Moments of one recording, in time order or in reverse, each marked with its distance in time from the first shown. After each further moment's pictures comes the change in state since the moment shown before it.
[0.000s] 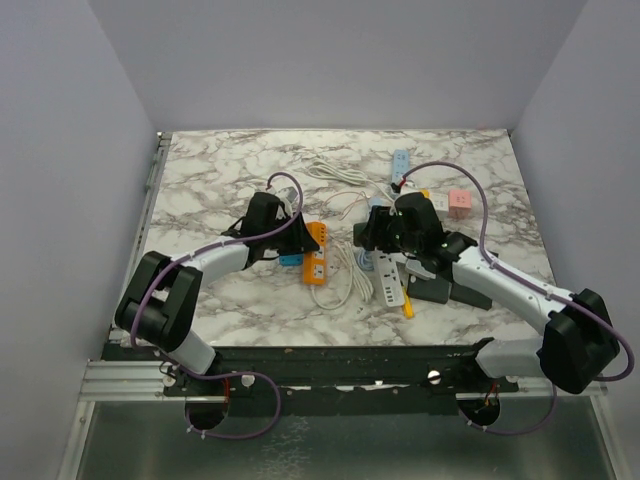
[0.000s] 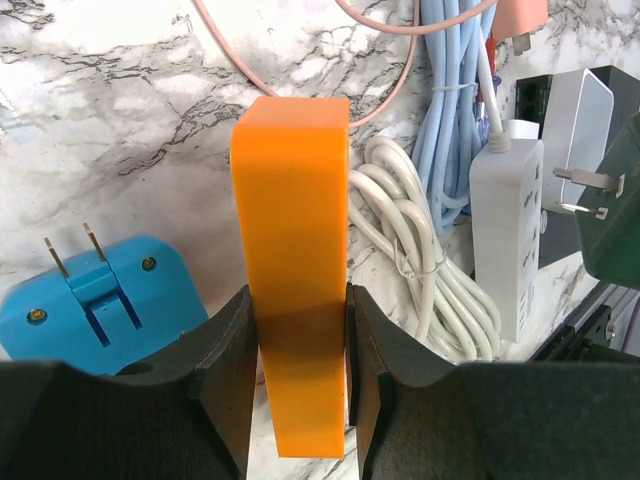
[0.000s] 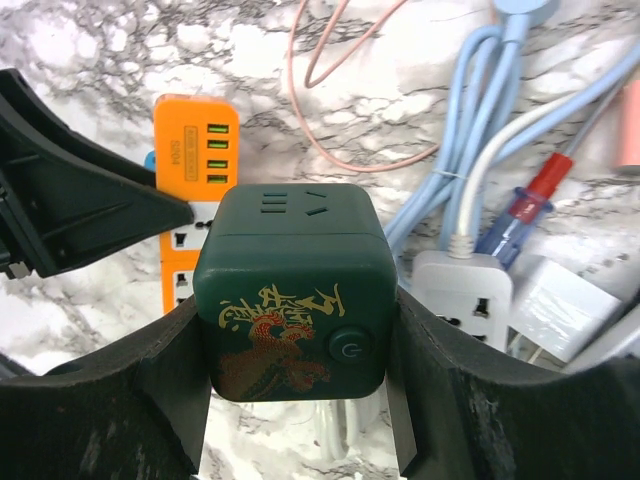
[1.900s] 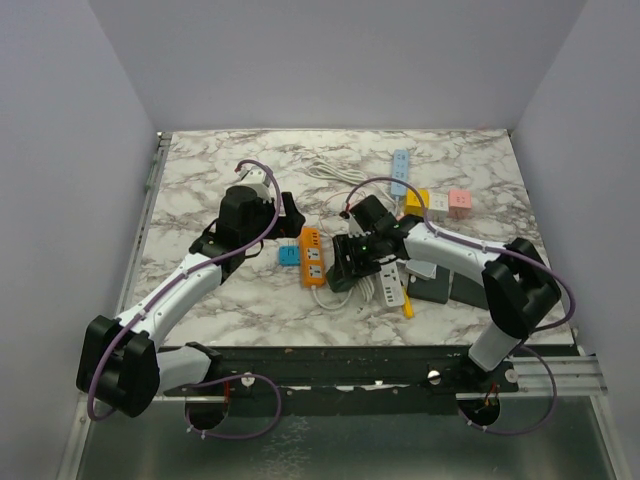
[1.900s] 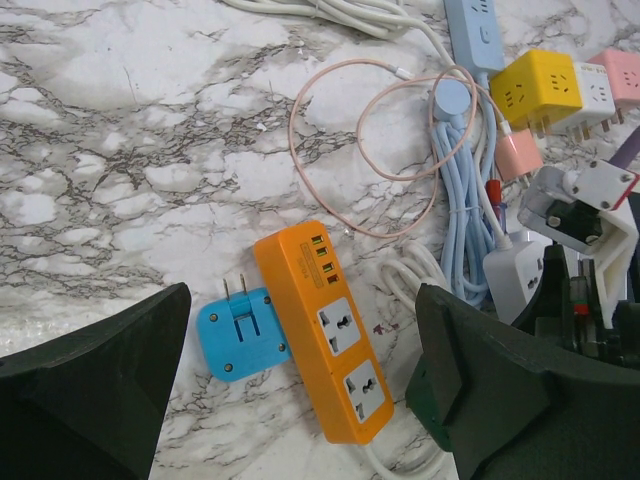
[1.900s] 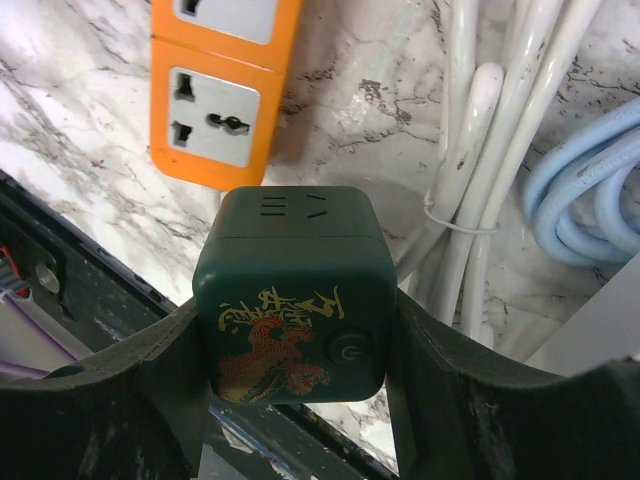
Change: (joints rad) left arm 0.005 -0.363 0.012 -0.121 -0.334 0.159; right arm 0.090 0.366 0.230 -0.313 -0.347 -0.091
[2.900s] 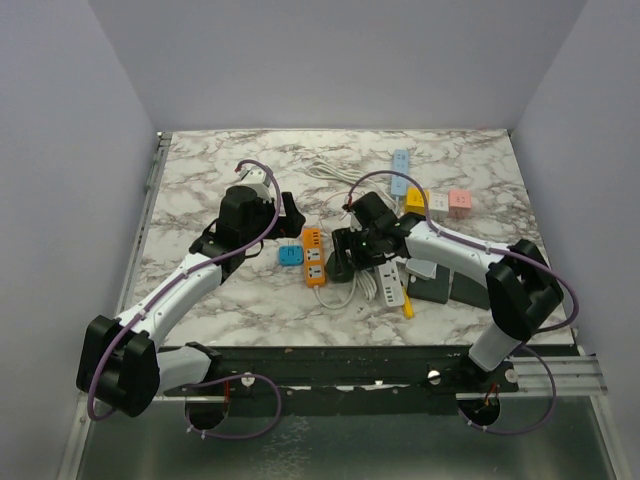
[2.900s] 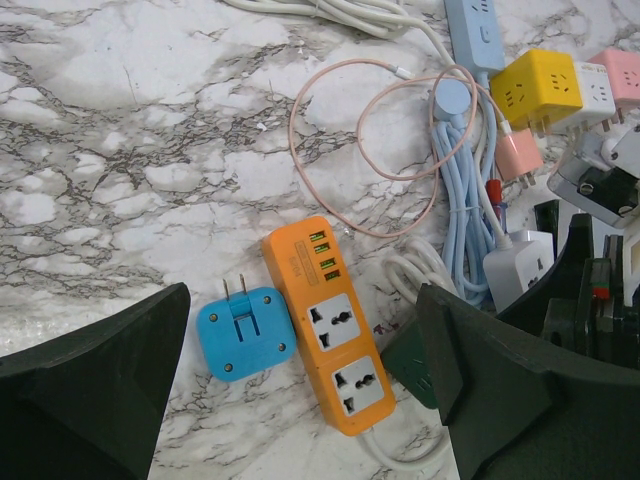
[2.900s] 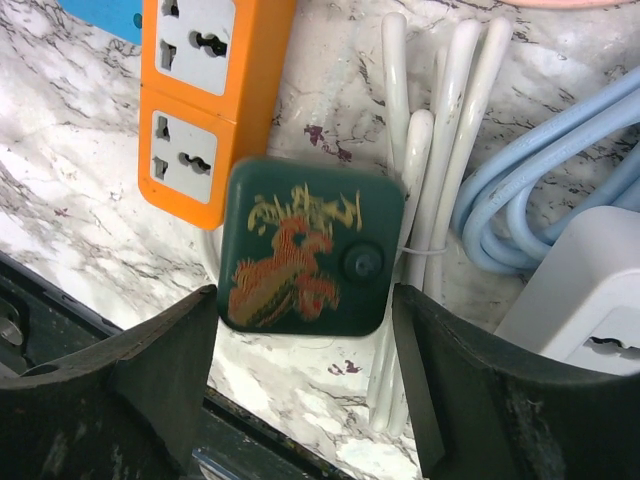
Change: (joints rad) left arm 0.000 0.000 0.000 0.000 0.000 0.000; right arm 0.002 -0.005 0.024 -0.001 0.133 -0.005
